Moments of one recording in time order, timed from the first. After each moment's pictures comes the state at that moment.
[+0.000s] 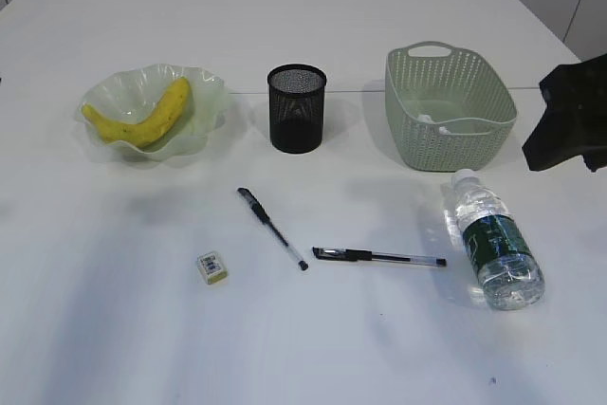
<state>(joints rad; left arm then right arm) -0.05 1.30 -1.15 -0.27 0.96 0.04 0.20 1.31 -1.14 0.15 1.08 0.02</state>
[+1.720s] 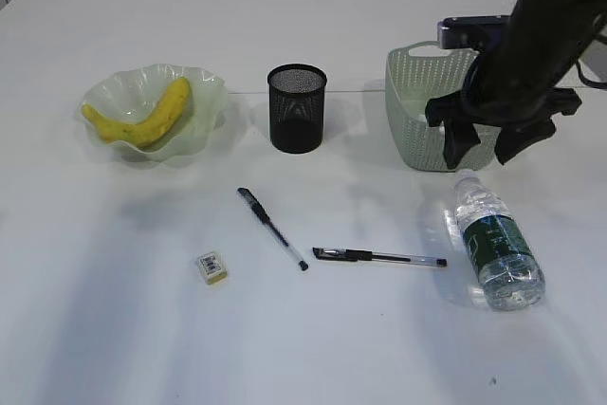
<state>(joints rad) -0.05 1.30 -1.15 -0.23 1.01 0.04 0.20 1.91 -1.49 -0.02 1.02 0.12</state>
